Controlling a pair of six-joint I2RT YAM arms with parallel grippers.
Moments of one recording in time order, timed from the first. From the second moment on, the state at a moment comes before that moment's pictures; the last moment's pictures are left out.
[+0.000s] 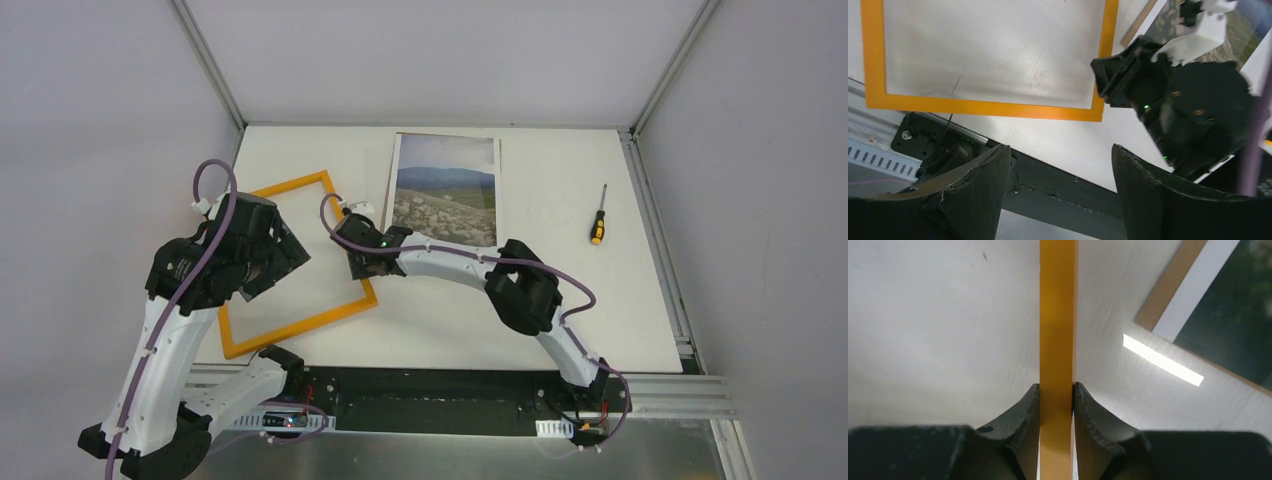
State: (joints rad) left arm -0.41 0.89 1.42 -1.50 -0.36 -0.94; right arm 1.11 2.23 1.86 -0.55 0.23 0.68
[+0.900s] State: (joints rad) left arm -0.41 1.04 1.40 -1.33 -0.24 -0.84; right arm 1.02 1.91 1.53 -0.52 -0.05 0.82
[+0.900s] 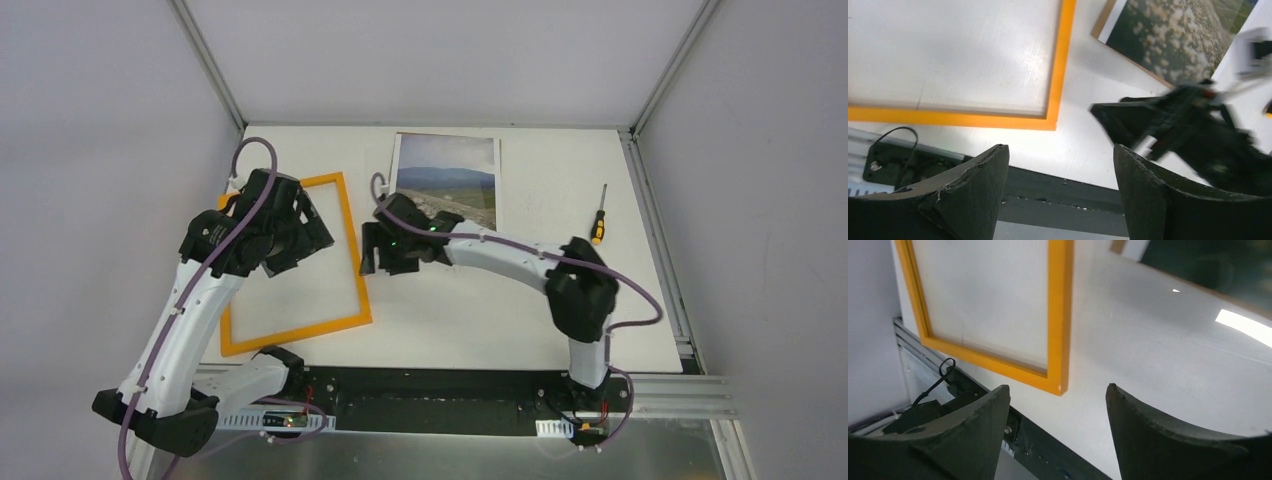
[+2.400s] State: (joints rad) left arm -0.23 2.35 2.02 -0.85 0.16 -0.48; right arm 0.05 1.97 1.25 -0.56 -0.64 0.71
